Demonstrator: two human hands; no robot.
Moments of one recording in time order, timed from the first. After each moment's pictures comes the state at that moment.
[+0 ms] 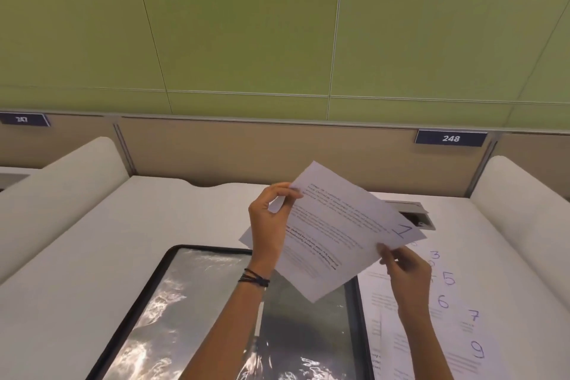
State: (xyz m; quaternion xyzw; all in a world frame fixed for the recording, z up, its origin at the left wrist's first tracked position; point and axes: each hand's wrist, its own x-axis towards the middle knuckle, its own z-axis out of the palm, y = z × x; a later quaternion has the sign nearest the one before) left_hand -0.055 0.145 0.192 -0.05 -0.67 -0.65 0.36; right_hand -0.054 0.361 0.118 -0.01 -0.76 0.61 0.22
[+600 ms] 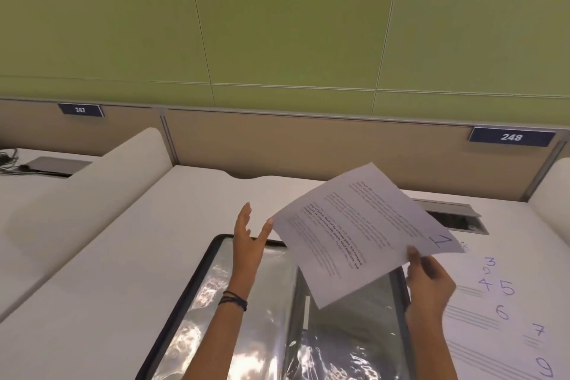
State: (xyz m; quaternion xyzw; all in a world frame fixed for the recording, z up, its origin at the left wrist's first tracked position) left_hand -0.020 0.014 0.130 0.17 -0.71 -0.65 0.23; right_hand -0.036 0.277 0.119 -0.15 -0.63 0.73 0.21
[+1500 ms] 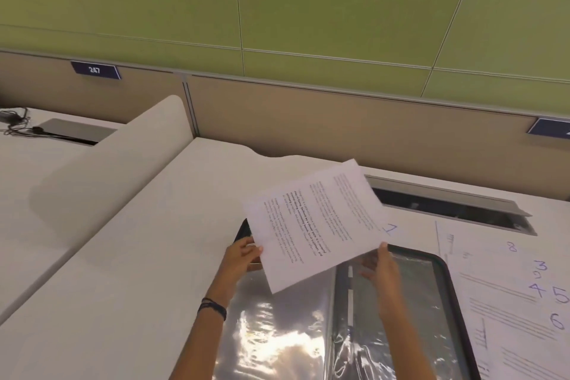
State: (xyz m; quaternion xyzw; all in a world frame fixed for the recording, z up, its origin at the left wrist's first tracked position) left_hand 0.005 -0.122 0.043 0.24 -0.65 -0.73 0.03; right_hand -0.055 0.140 0.064 -0.15 -0.65 0.74 -0.04
